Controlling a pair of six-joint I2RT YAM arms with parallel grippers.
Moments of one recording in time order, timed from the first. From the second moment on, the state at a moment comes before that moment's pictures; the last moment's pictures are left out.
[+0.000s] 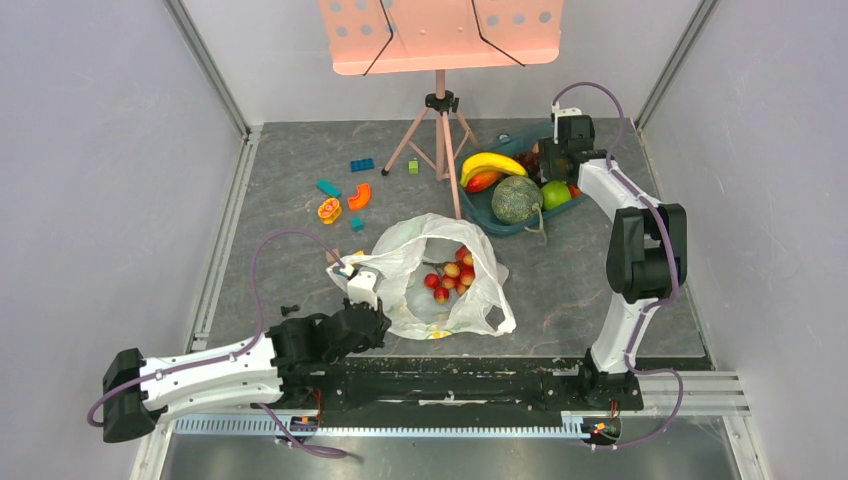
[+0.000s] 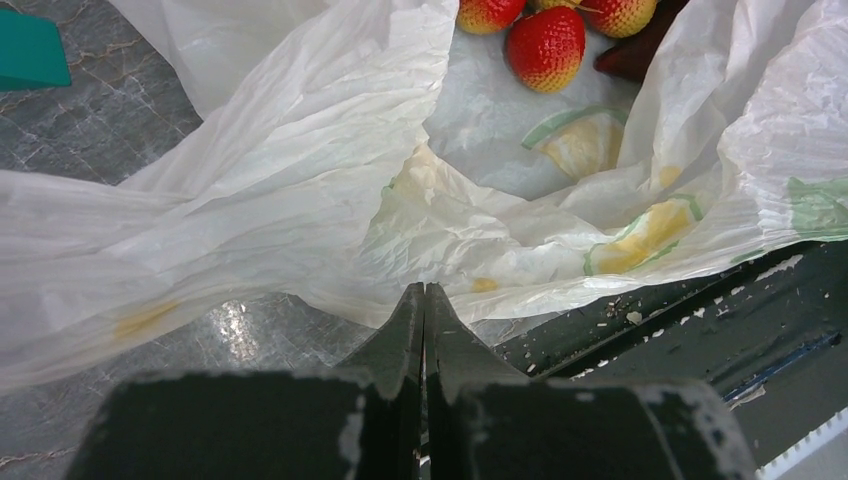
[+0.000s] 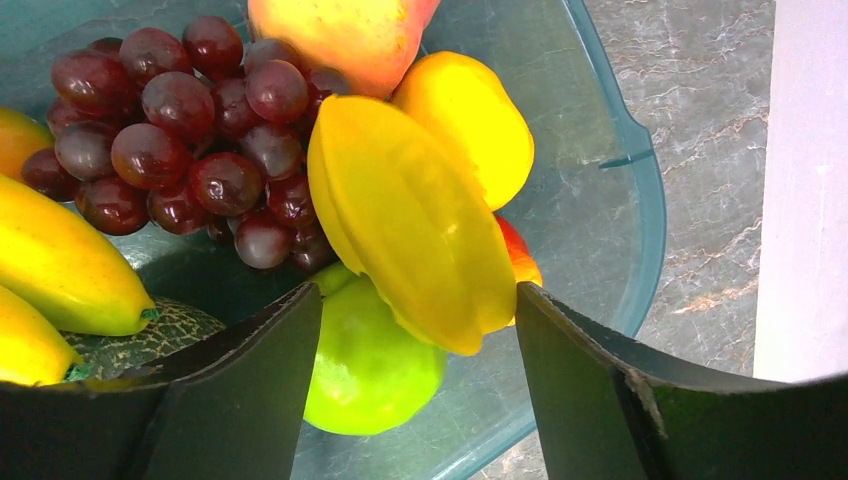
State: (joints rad) left arm -1.19 0.69 0.37 -0.42 -0.48 -0.77; right arm 0.08 1.92 1.47 -0.31 0.26 -0.09
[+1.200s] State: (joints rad) left arm -1.19 0.72 0.75 -0.54 -0.52 -0.63; right arm 0.58 1.01 0.89 -0.19 0.03 0.11
